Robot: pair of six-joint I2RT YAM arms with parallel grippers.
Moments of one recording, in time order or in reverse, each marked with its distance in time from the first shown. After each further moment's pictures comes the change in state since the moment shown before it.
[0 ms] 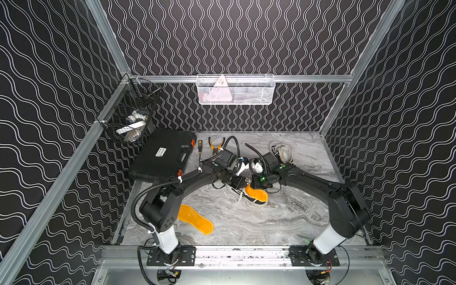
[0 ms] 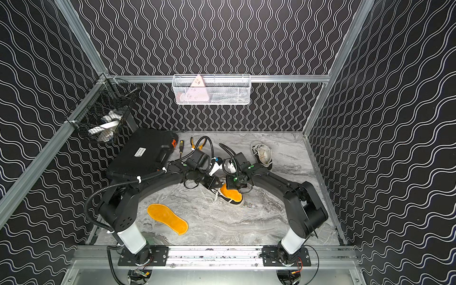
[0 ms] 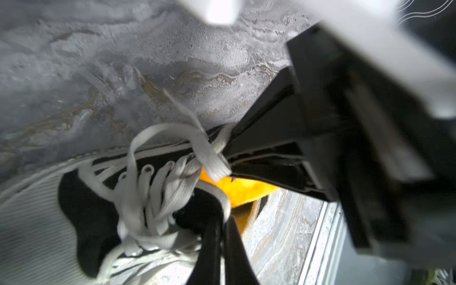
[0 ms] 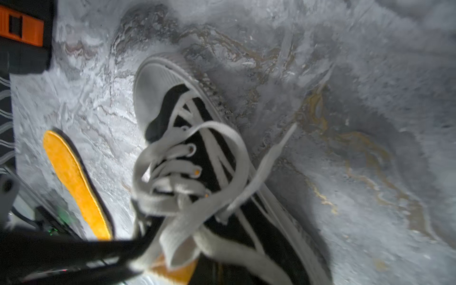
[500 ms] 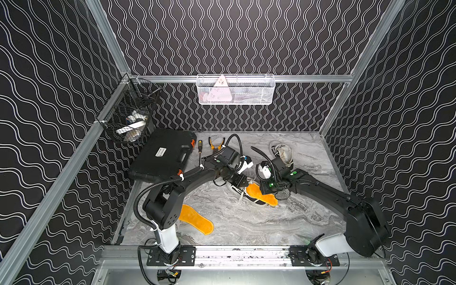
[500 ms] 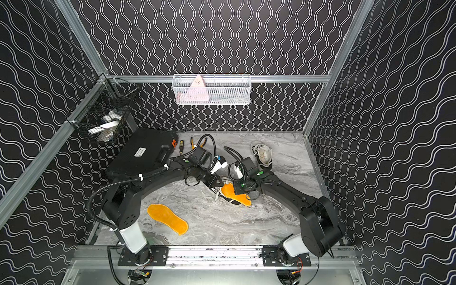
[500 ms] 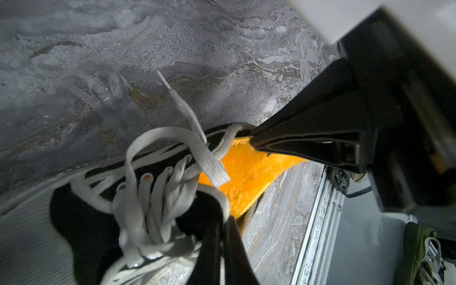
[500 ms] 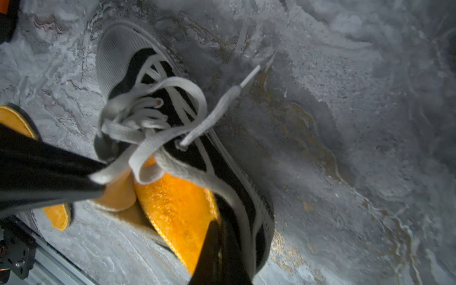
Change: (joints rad) left arm 0.000 0.051 0.102 -0.108 0.047 0.084; right arm -0.006 -0.192 -0.121 -0.054 0.126 -0.144
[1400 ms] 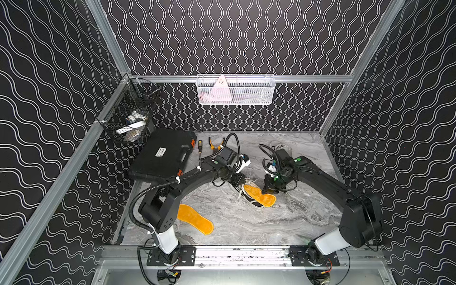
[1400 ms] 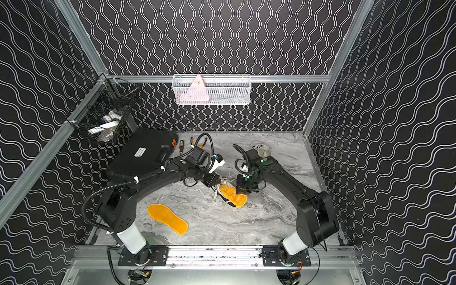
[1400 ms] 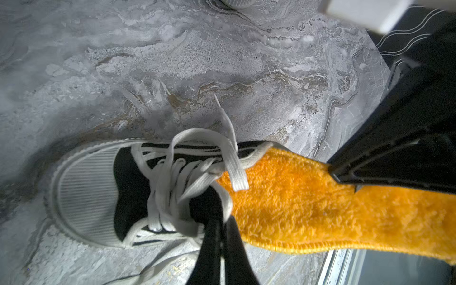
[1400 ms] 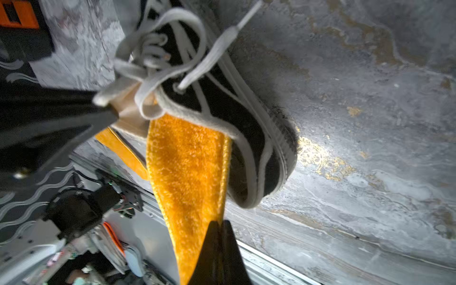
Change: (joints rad) left arm 0.000 -0.046 -0.031 0.036 -0.123 -0.013; right arm -0.085 0.058 0.199 -0.401 -0.269 0.162
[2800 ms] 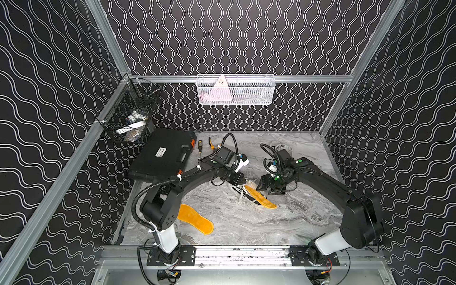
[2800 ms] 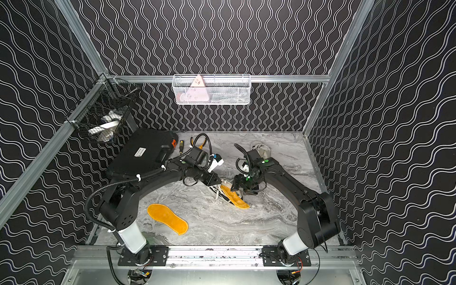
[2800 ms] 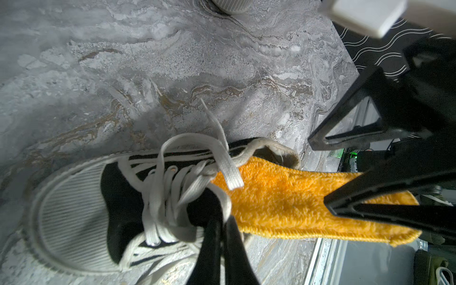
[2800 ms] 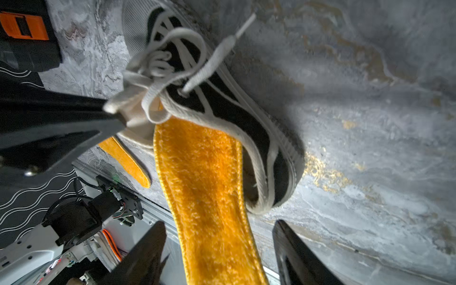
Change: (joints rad) left arm 0.040 0.020 -0.031 0.060 0.096 -0.045; right arm -0.034 -0.018 -0.045 0.056 -0.030 0.053
